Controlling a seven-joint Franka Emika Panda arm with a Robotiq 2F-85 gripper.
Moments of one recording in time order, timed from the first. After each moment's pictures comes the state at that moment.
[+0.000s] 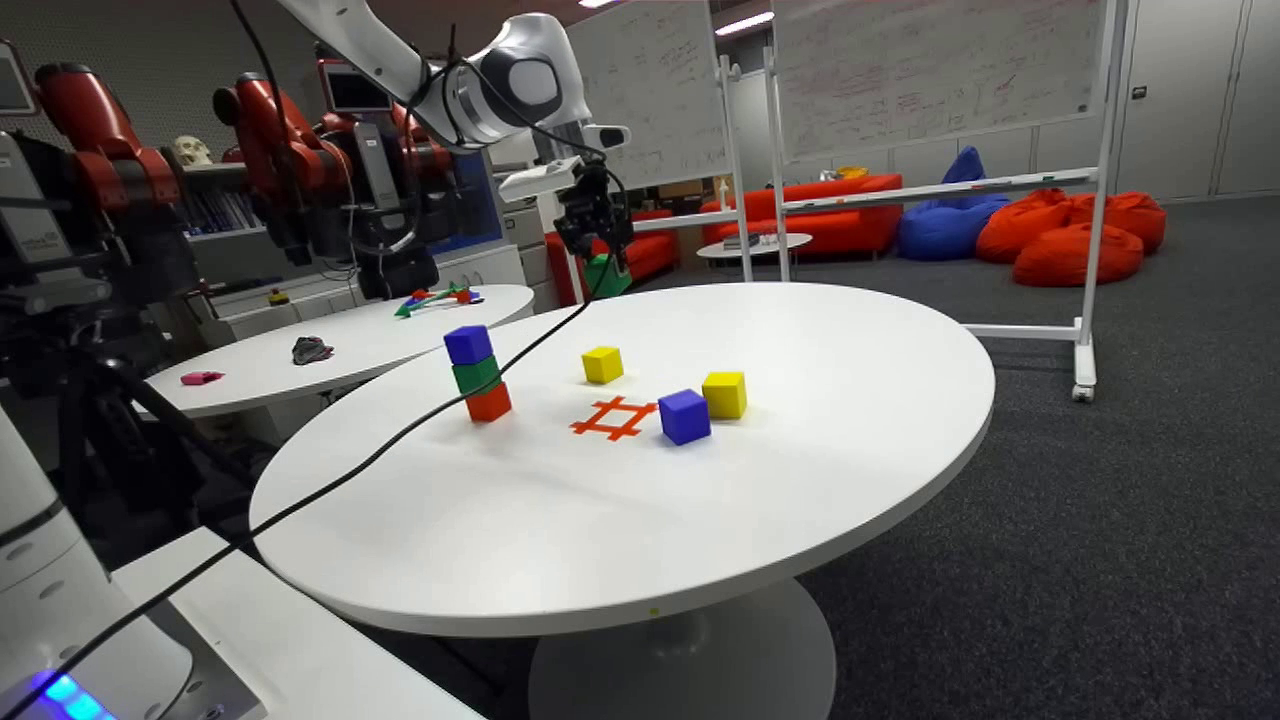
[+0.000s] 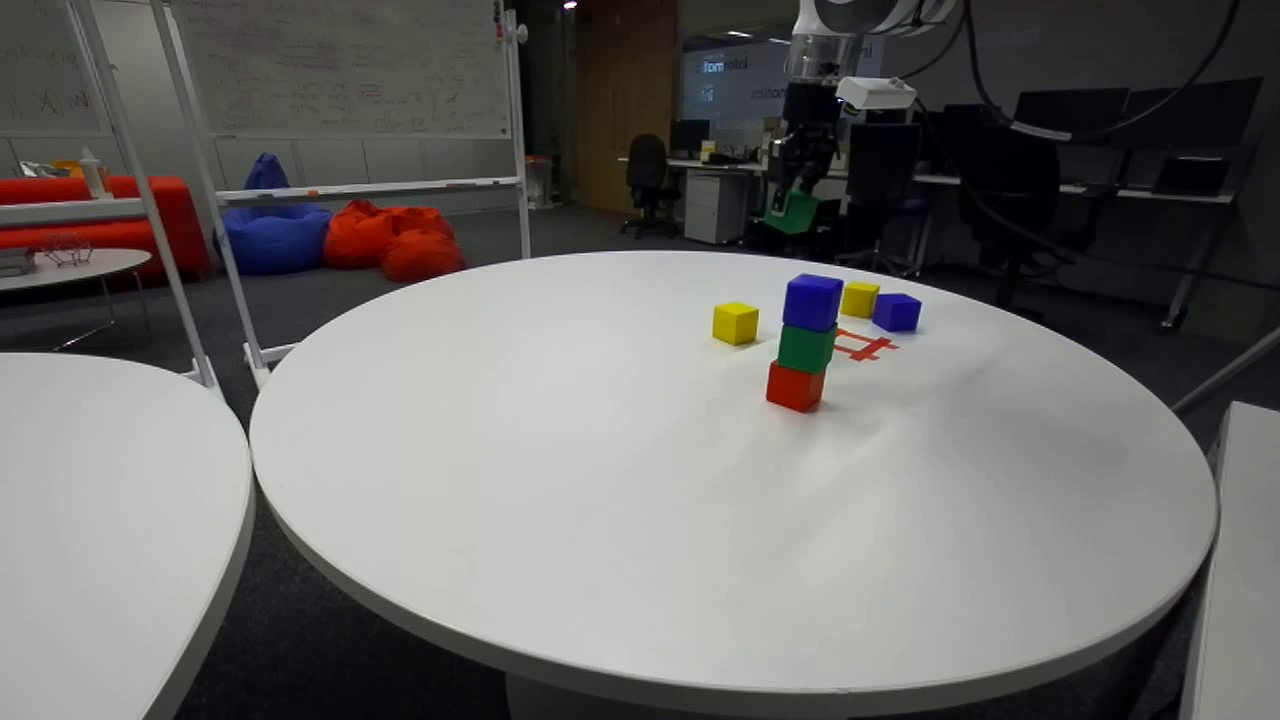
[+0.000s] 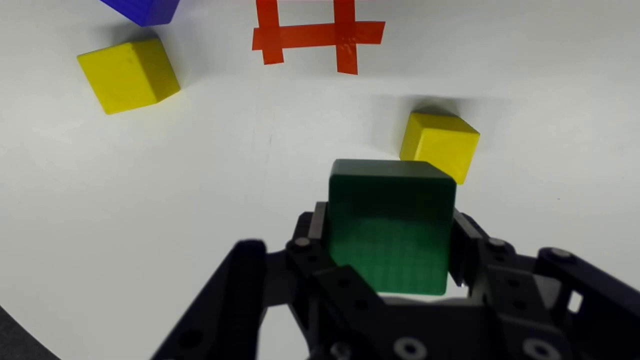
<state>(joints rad) -0.04 0.35 -0.04 -1.84 -0.03 2.33 -0.06</state>
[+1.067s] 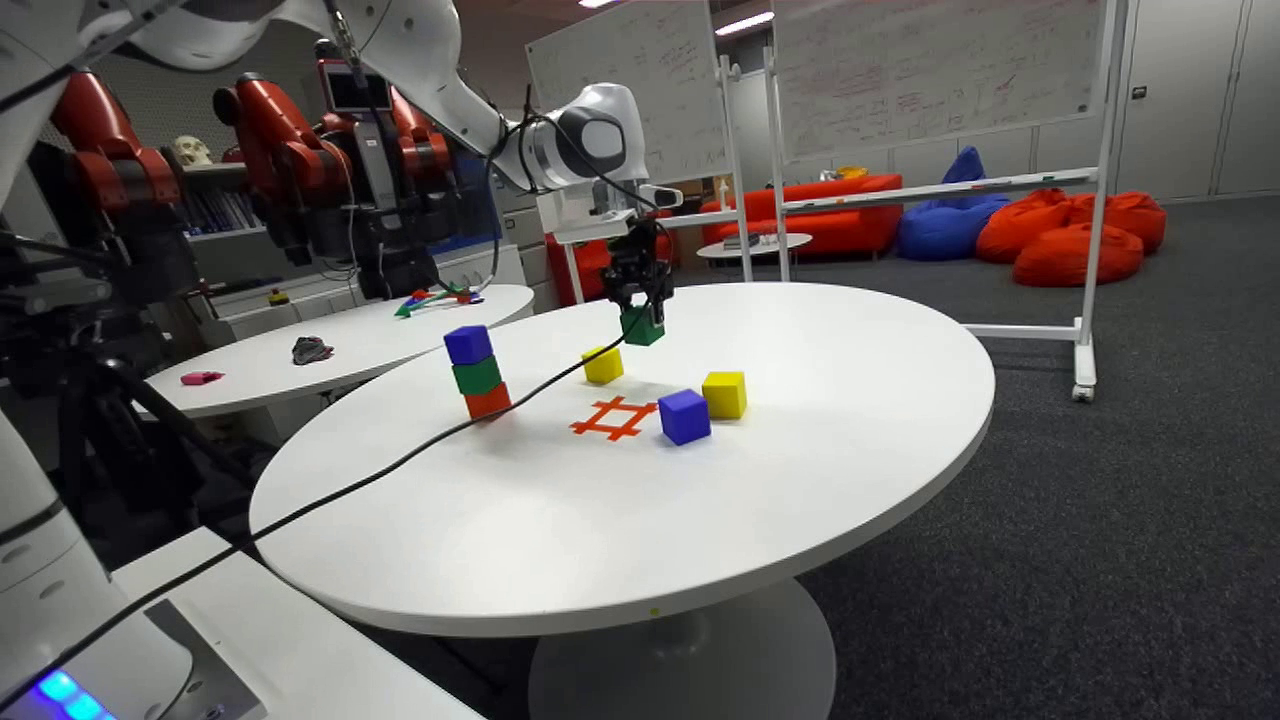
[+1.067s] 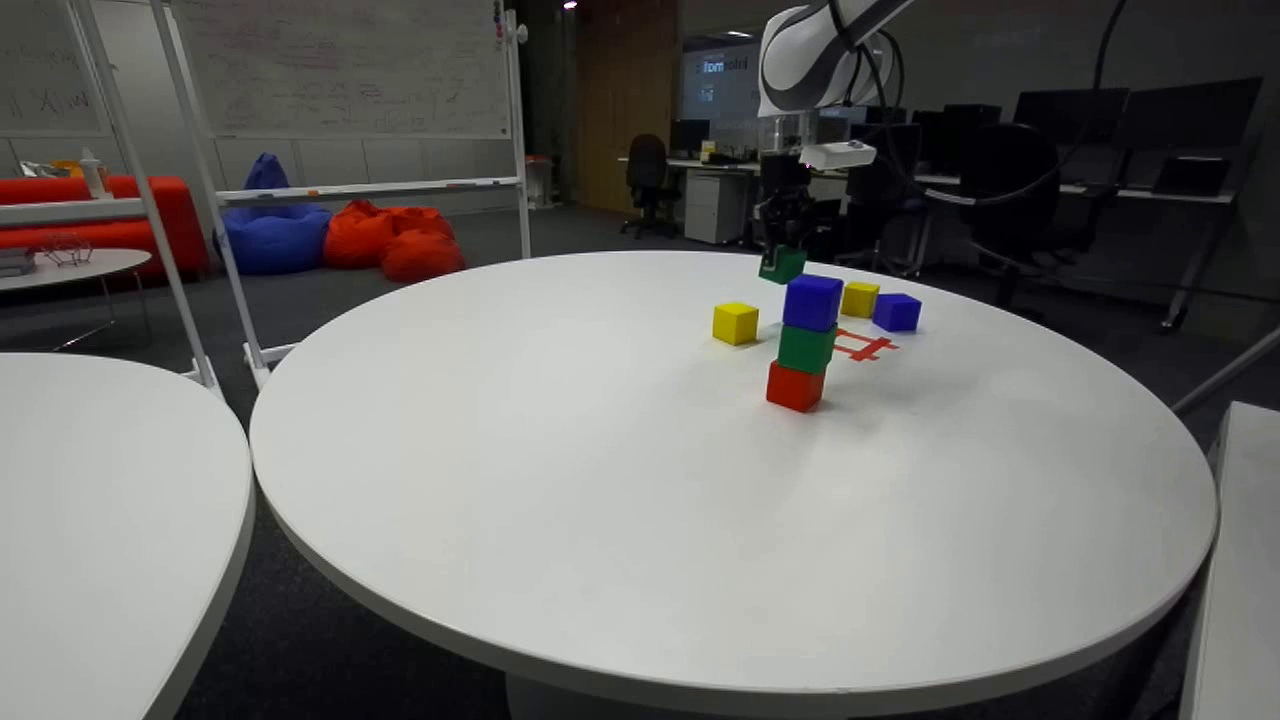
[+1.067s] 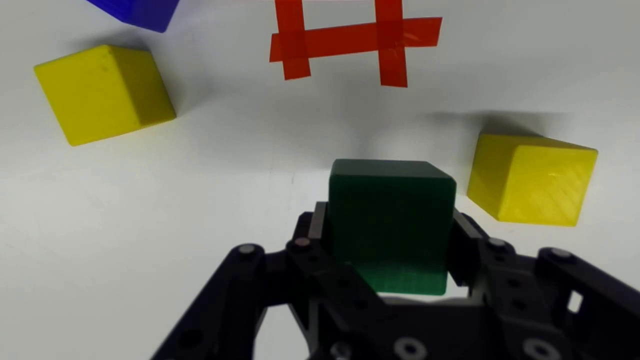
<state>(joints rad) -0.08 0.68 -0.04 -1.50 -0.02 2.13 -0.06</state>
